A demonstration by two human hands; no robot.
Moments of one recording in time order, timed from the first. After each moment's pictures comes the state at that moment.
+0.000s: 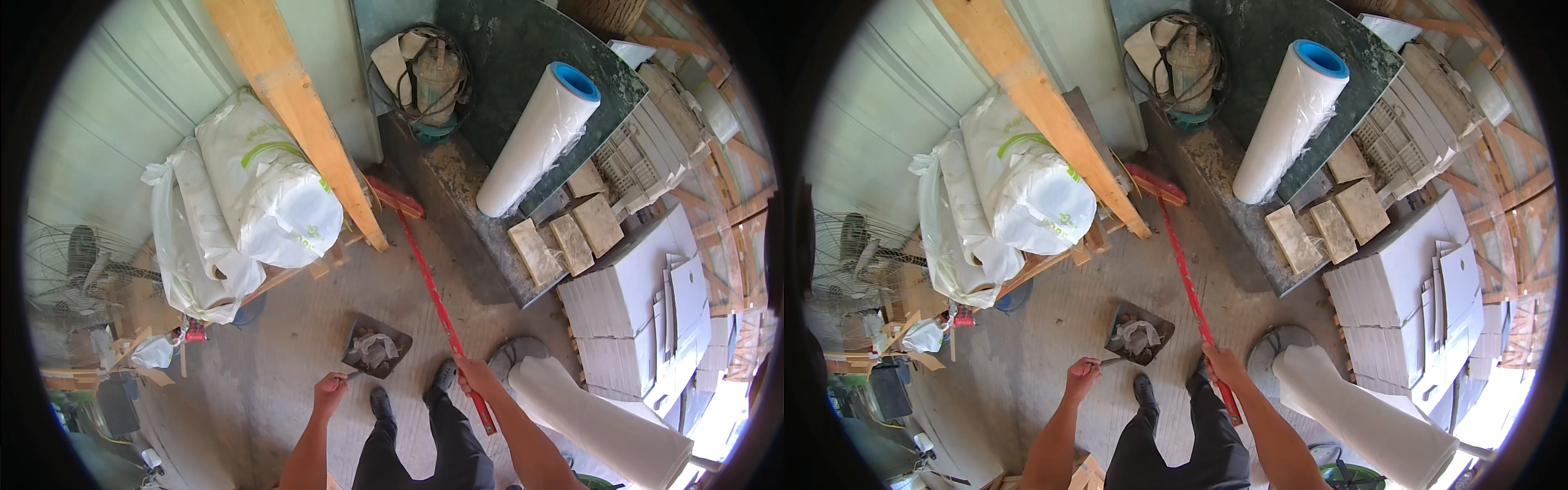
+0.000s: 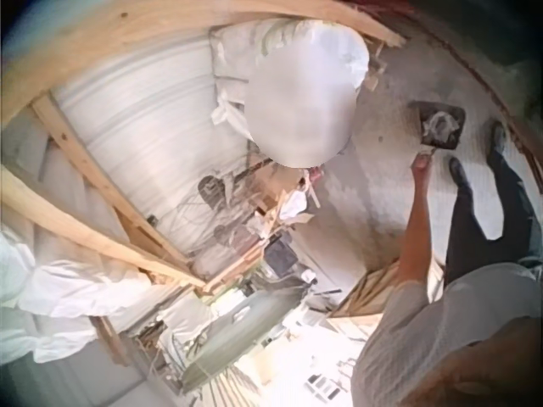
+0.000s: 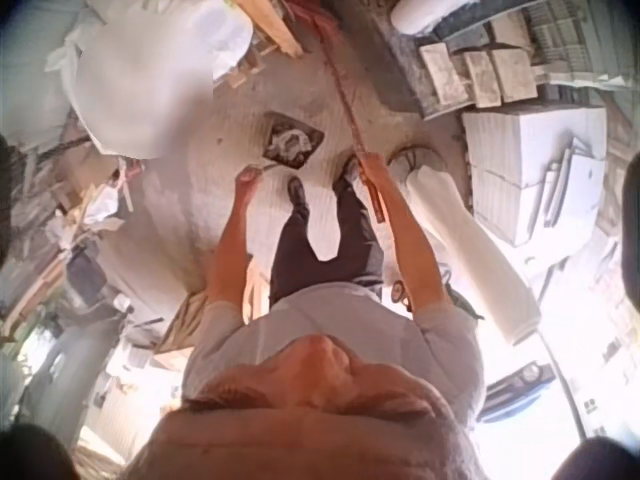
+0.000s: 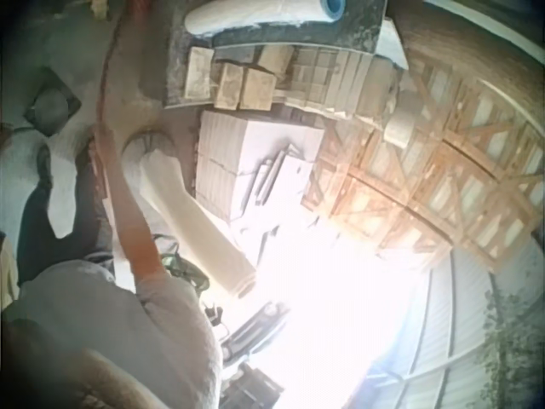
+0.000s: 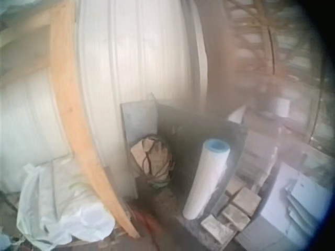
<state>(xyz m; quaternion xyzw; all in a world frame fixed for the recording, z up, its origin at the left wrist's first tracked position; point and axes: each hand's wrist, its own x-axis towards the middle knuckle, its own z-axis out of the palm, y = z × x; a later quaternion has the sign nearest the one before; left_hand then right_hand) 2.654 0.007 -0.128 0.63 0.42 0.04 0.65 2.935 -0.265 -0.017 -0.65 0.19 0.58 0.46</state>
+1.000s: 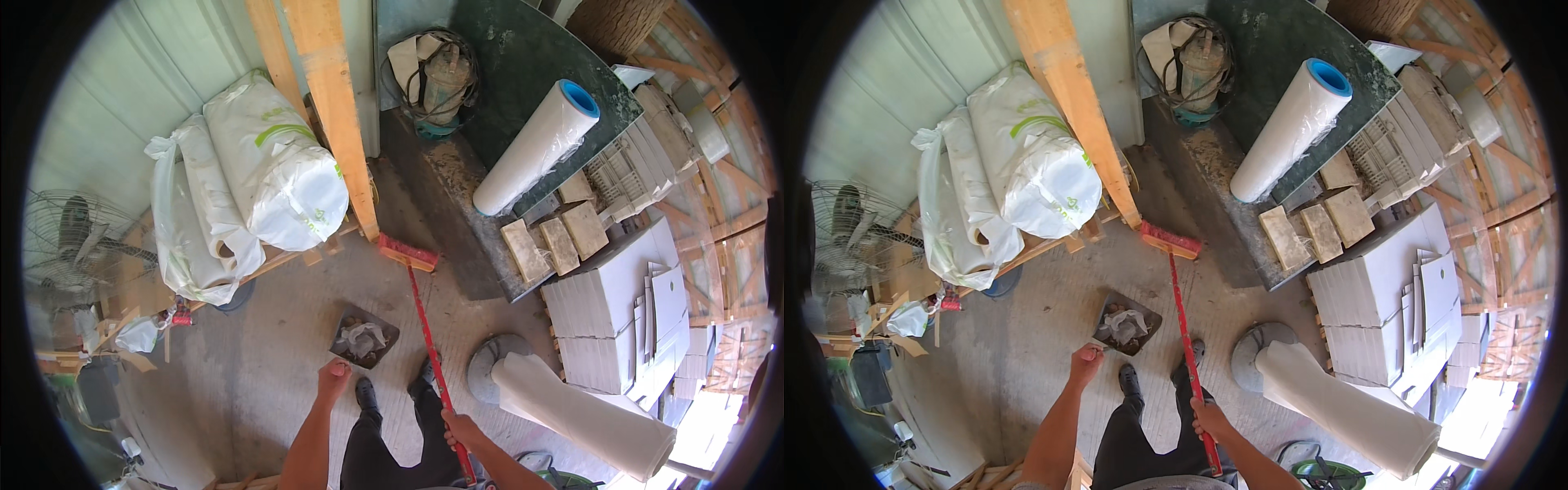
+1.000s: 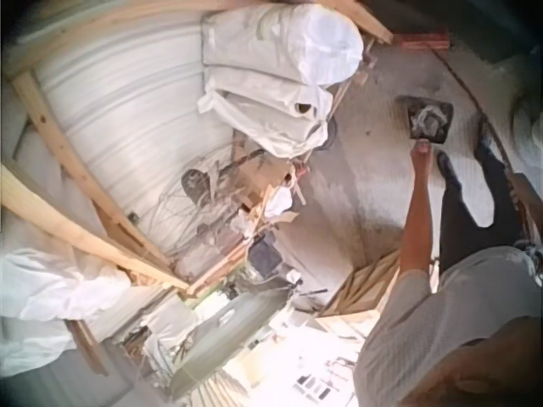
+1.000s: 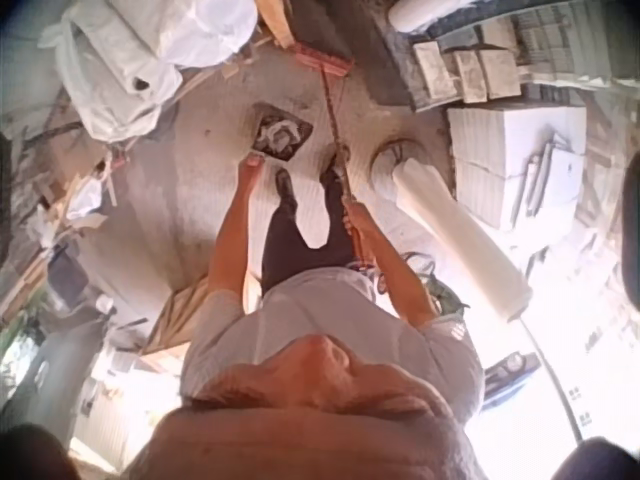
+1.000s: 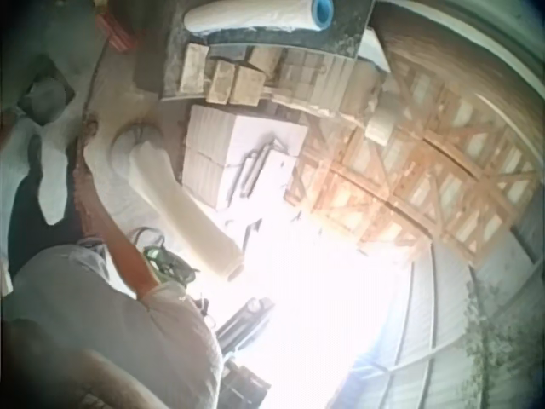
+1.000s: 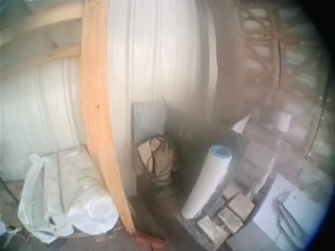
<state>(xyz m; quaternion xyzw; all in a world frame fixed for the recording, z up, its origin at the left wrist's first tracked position) 2.671 -0.008 -0.112 0.73 0.42 0.02 0.54 2.799 -0.318 0.030 -0.62 0.31 0.63 0.36</state>
